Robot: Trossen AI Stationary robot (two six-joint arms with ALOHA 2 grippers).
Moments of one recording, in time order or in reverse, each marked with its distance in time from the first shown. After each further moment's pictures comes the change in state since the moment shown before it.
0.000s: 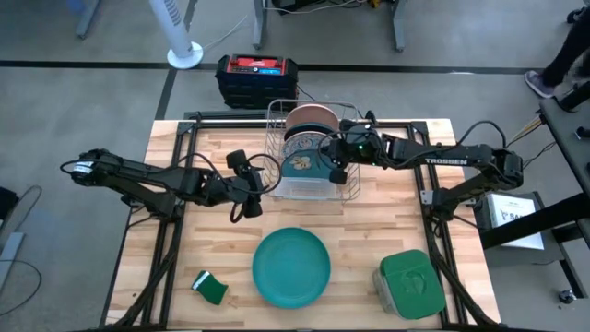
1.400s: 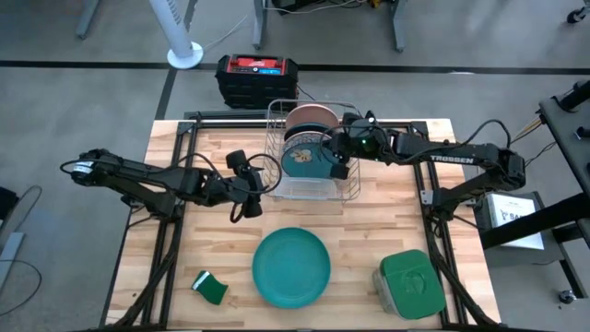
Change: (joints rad) left arm 0.000 0.000 0.000 -0.010 -0.012 -0.007; right arm 0.000 -0.023 0.120 -0.147 0.046 -0.020
